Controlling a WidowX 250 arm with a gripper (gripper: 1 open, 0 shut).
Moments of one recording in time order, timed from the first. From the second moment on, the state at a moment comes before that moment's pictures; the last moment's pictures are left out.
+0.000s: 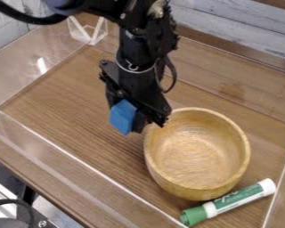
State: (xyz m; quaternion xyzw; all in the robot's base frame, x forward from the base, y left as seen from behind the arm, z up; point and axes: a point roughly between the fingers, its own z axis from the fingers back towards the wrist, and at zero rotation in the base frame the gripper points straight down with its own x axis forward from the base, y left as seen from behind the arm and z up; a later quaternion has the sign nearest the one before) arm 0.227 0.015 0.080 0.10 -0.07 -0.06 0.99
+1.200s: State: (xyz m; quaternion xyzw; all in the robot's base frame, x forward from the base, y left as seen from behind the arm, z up) arm 0.232 0.025 0.073 0.08 -0.10 -0.05 0.99
